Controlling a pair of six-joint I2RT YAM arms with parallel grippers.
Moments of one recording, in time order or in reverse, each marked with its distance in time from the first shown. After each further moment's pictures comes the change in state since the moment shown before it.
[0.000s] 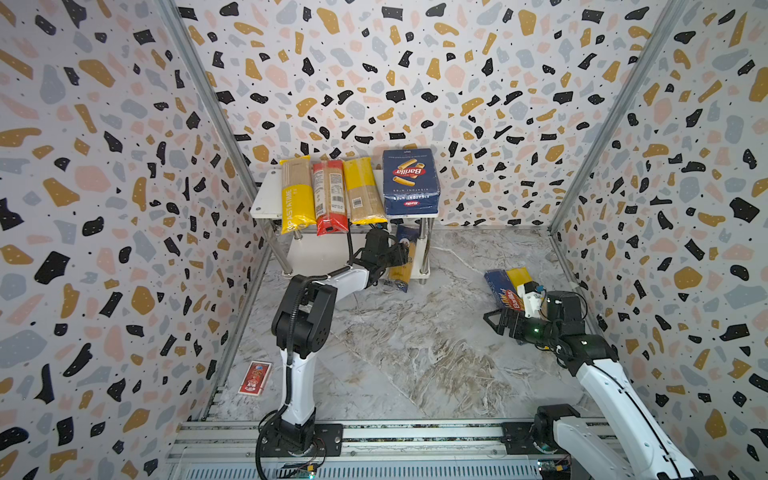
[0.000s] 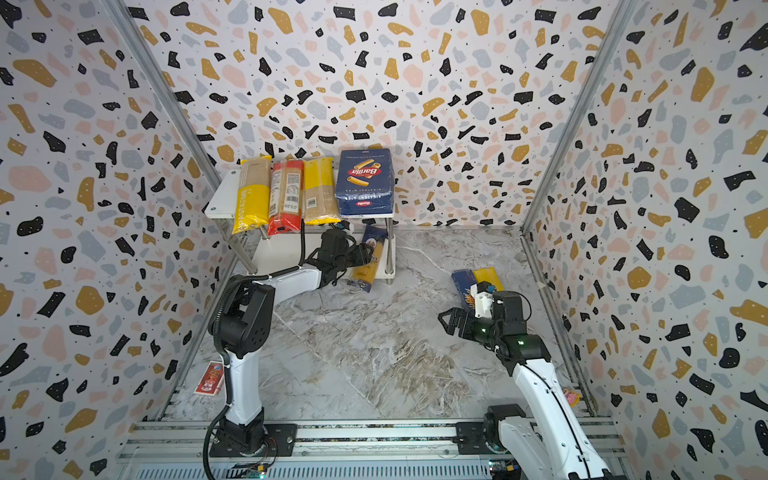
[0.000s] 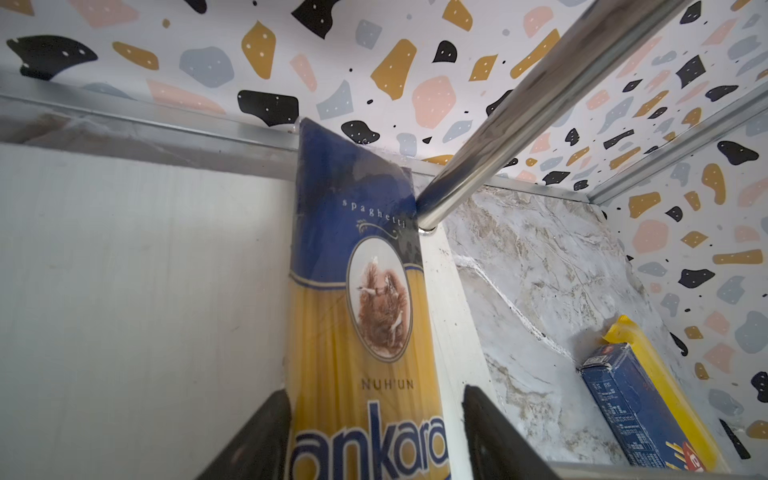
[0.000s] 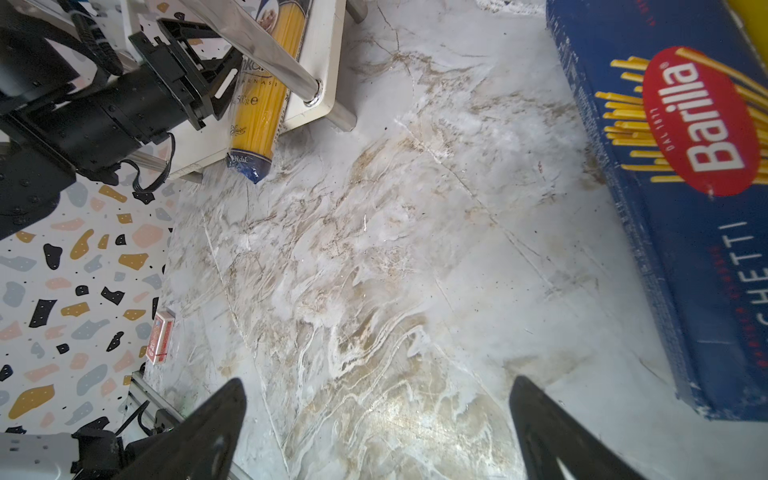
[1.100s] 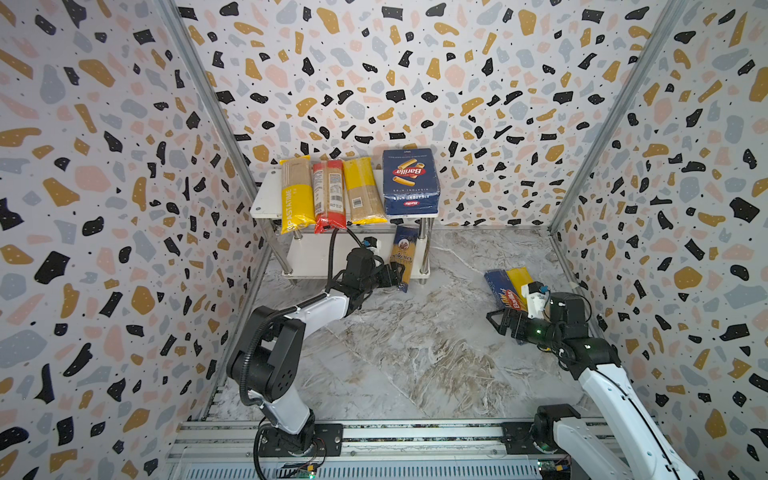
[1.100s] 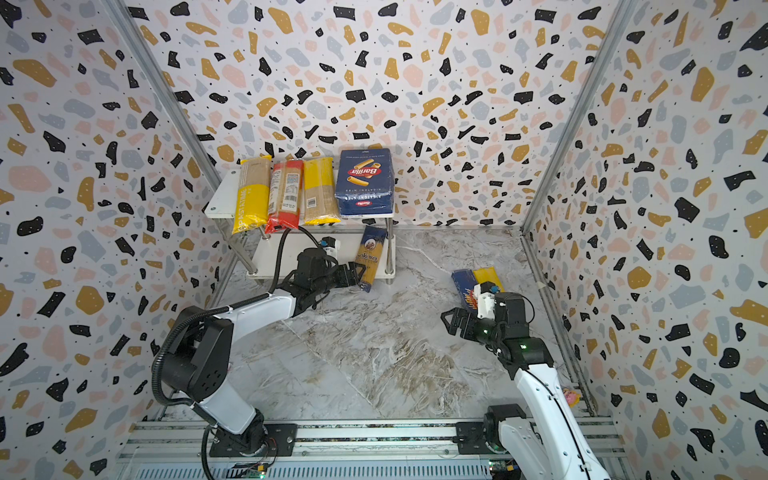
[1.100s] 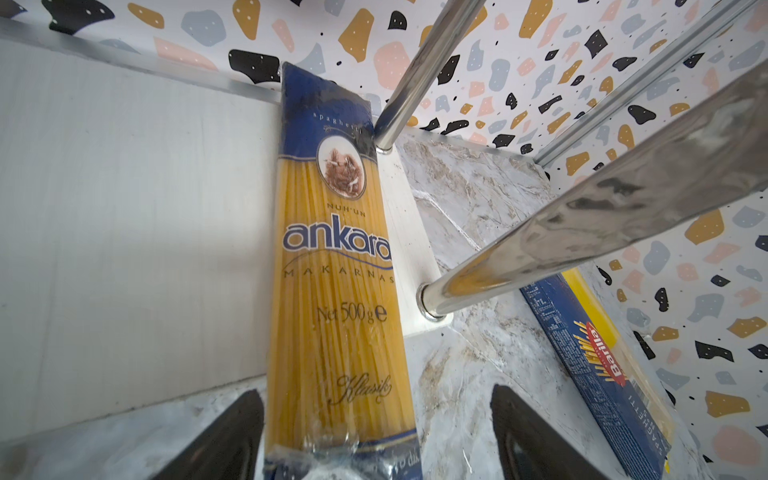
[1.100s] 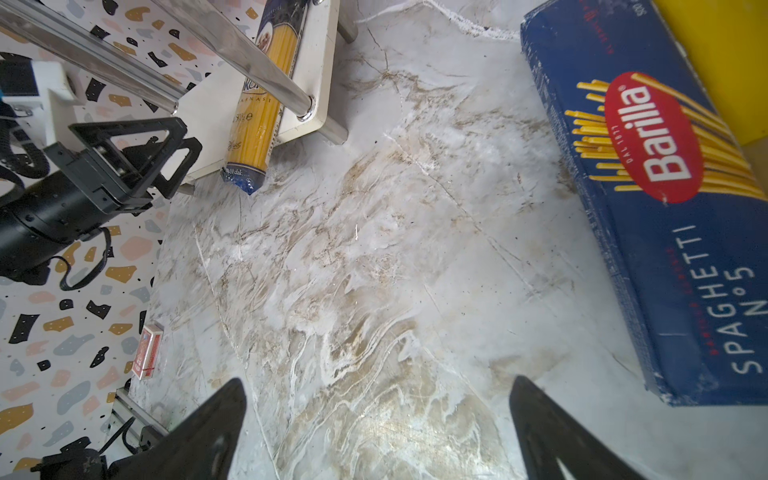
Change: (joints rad) left arm 0.001 -0.399 -0.446 0.051 0.079 -0.004; right arm -0.005 -0.054 0.000 -0.019 0.047 0.005
